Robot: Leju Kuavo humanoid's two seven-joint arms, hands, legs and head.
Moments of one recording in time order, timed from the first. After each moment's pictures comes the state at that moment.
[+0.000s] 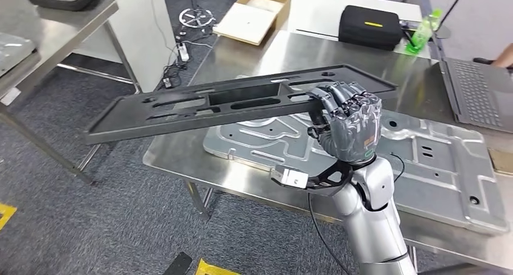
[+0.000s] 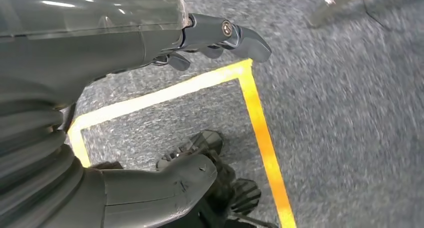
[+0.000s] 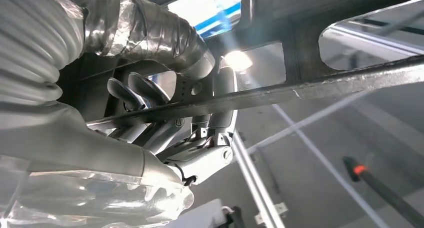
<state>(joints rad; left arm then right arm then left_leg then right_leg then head) -0.17 -0.18 0.46 -0.22 -0.95 0.09 -0.45 -0.43 0.11 0.18 -1.63 1.15 -0.70 -0.44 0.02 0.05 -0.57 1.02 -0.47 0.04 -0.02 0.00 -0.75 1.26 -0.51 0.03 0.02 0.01</state>
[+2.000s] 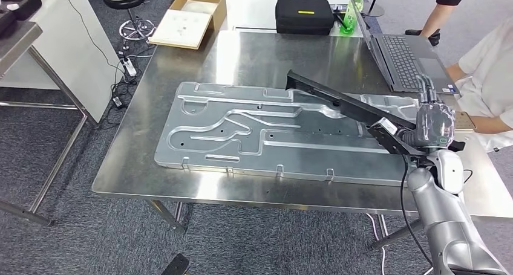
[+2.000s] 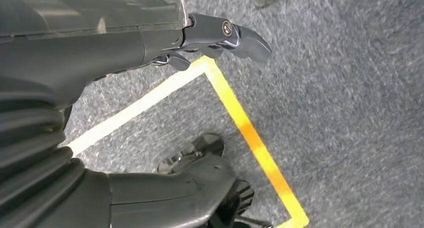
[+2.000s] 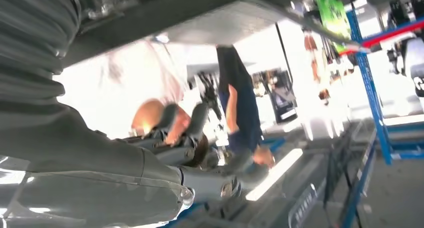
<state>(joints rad) -0.16 -0.16 0.45 -0.22 -0.95 0.04 -0.50 -0.63 -0.26 -0.05 -0.88 0.90 -0.63 -0.31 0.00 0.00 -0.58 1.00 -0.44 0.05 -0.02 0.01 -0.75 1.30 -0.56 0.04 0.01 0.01</state>
